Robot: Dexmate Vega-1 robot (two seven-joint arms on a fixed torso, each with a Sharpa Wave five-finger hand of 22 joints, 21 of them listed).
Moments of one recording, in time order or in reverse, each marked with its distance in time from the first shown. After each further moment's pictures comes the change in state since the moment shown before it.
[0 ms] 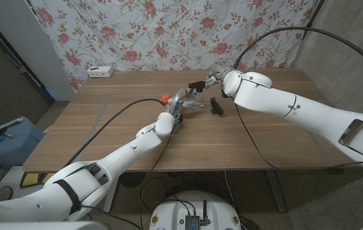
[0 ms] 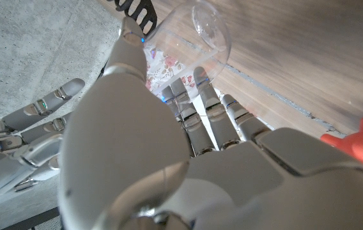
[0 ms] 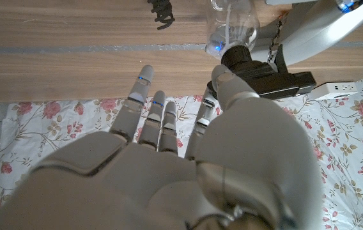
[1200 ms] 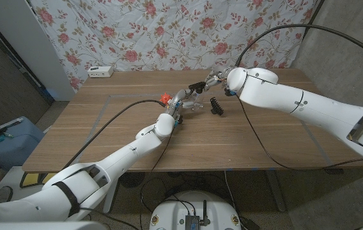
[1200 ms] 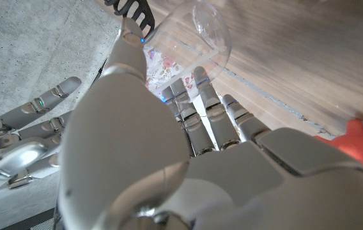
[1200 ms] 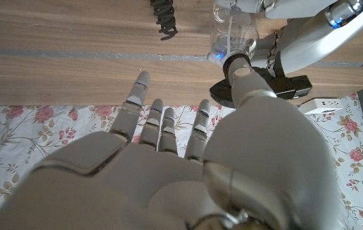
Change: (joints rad) left arm 0.014 0.008 -0.003 -0.020 -0.004 0.016 0.005; left_hand 0.000 0.000 0.003 -0.003 0.000 0.000 0.000 -0.003 0.000 0.003 0.003 -0.001 0.001 0.000 0.000 0.007 0.000 0.002 -0.002 0.000 0.000; right arm 0.055 -0.061 -0.028 -0.024 -0.015 0.028 0.152; right_hand -0.072 -0.098 -0.074 0.037 -0.036 -0.231 0.019 -0.112 -0.027 -0.124 0.012 -0.009 0.005 -0.115 0.047 -0.028 0.002 -0.087 0.055 -0.012 -0.005
